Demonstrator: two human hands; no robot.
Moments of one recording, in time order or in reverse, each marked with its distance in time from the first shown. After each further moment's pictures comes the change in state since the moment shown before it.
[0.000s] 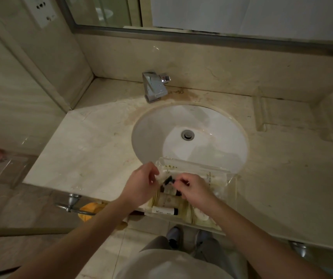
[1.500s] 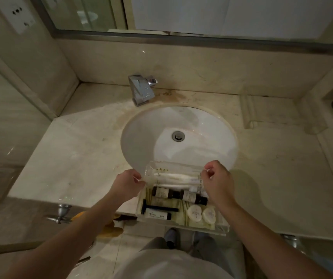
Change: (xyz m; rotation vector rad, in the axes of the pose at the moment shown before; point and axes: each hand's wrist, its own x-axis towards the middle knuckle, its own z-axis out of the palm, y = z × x) left_hand 0.029 -0.015 -0.001 -0.002 -0.176 -0.401; right_hand 0.013 0.056 -0.048 -0.277 0.649 -0.011
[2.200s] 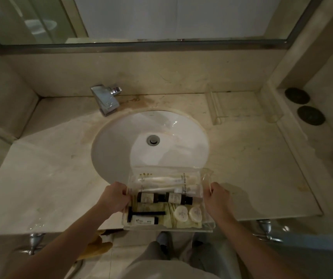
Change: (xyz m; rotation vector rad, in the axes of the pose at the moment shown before) left_hand 0.001 0.034 0.018 0.077 -0.179 0.015; right_hand -0.028 0.070 -0.024 -0.202 -0.034 0.364
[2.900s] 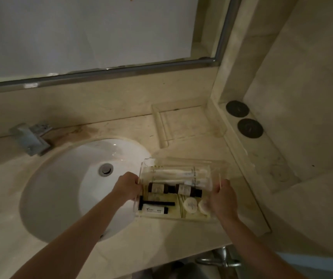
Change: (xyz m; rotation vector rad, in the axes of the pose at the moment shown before) left_hand 0.078 0.220 0.080 0.016 -0.027 0.145; right_hand 0.123 0.107 -0.102 0.257 0.209 0.277
